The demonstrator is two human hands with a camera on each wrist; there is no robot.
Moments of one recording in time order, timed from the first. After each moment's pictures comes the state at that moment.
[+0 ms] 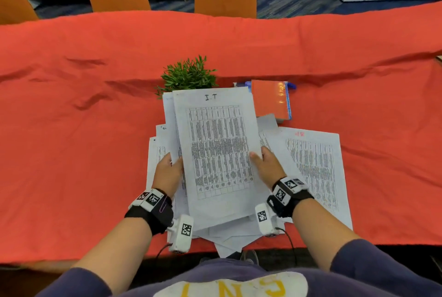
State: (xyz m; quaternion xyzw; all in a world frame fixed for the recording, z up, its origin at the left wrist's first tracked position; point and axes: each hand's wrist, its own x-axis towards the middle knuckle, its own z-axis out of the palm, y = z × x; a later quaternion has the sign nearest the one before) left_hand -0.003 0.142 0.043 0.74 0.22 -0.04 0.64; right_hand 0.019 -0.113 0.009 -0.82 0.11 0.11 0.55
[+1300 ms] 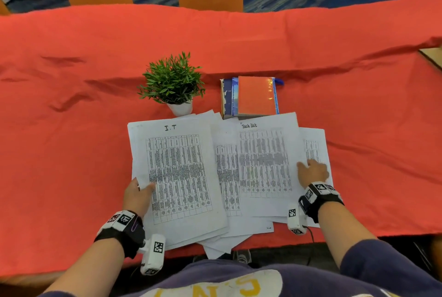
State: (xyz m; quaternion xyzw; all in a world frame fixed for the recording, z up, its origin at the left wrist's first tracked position) left_hand -0.025 0.186 -0.008 0.77 0.32 -0.06 0.54; right_hand 0.017 -0.260 -0.057 -0.88 0.37 0.08 0.28
